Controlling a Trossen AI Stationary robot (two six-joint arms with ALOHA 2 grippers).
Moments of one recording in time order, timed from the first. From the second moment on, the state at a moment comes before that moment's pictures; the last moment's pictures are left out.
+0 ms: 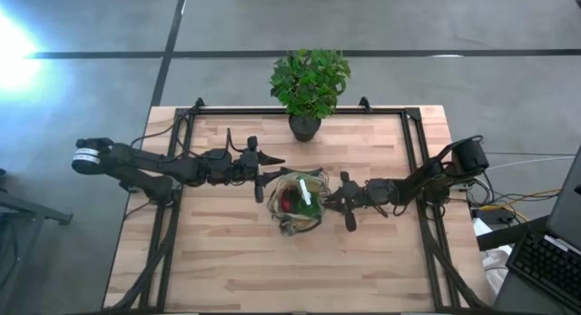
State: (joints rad) left arm -0.01 1.21 0.65 0.53 -0.19 0.01; right arm 0.15 1.68 0.26 1.20 0.08 0.27
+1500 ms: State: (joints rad) left arm -0.01 1.21 0.65 0.52 -0.19 0.01; right arm 0.15 1.44 0.27 0.90 0.08 0.28
